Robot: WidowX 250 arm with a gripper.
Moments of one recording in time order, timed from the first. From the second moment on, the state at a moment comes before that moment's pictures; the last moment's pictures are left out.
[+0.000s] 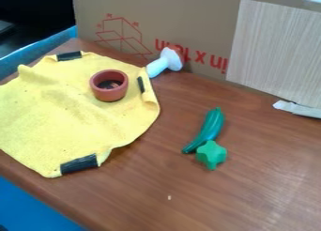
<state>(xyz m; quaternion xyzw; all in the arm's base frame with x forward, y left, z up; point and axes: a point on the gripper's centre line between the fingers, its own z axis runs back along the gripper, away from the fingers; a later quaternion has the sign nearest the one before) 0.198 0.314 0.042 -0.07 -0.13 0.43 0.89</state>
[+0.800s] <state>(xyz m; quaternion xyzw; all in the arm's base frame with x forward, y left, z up) 0.205 0.306 0.024 -0.03 -0.12 0.41 0.90</state>
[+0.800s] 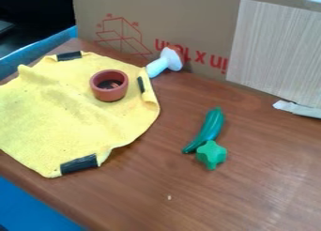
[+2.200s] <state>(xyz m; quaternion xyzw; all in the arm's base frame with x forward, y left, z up) 0.261 0.223 0.095 -0.17 -0.12 0.38 0.90</state>
